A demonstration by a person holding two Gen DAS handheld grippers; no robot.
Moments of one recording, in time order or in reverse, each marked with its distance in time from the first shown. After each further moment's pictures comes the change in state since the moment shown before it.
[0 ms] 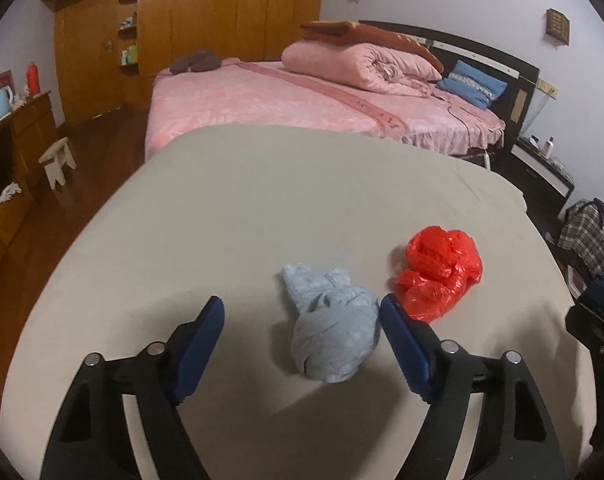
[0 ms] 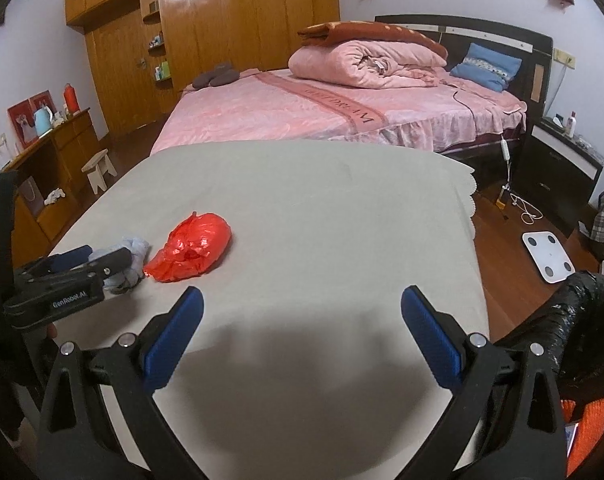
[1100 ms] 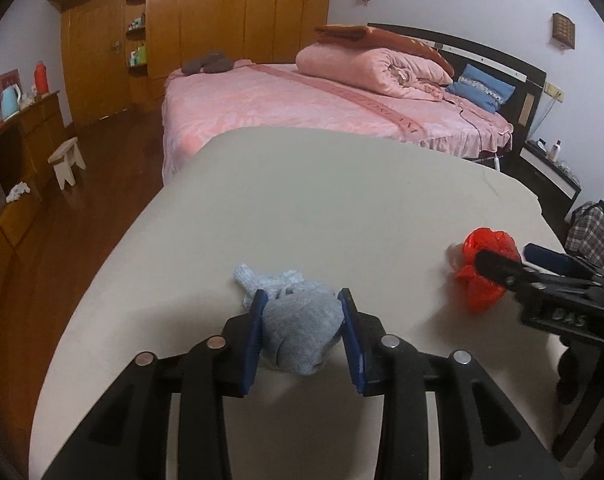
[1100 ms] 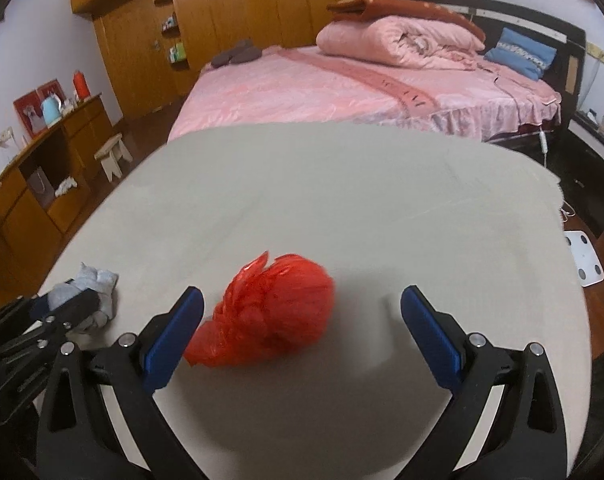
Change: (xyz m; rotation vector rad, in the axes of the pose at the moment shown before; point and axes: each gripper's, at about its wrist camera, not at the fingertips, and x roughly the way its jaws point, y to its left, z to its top) left arm -0.013 0.056 -0.002 -0.010 -0.012 0.031; right arm 0.088 0.074 0.035 -0.014 0.105 0.073
